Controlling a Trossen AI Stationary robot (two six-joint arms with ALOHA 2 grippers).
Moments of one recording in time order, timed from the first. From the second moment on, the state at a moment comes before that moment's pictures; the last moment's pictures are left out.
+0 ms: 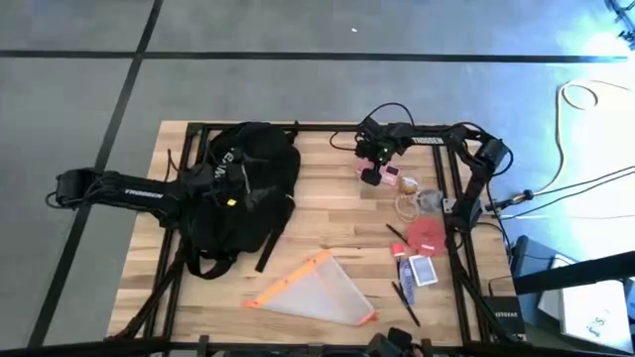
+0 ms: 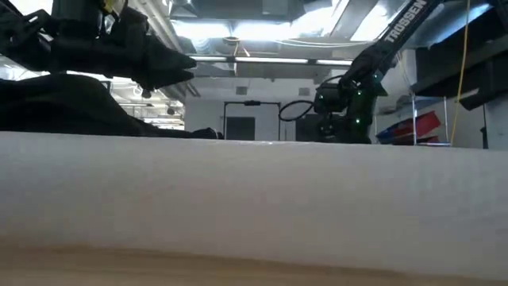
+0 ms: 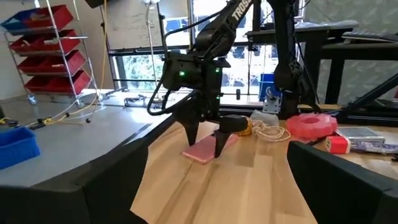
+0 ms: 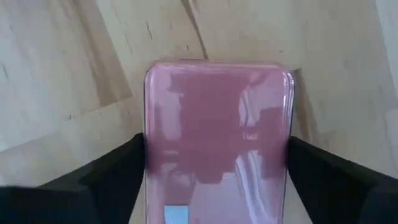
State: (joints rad) left arm 0.23 0.99 0.19 0.85 -0.12 0.08; right arm -0.68 1.81 1.01 -0.58 -0.09 -0.32
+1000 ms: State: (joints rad) left arm 0.23 0.99 0.19 0.82 -0.12 0.01; right arm -0.67 1.81 1.16 -0.68 -0.32 -0.24
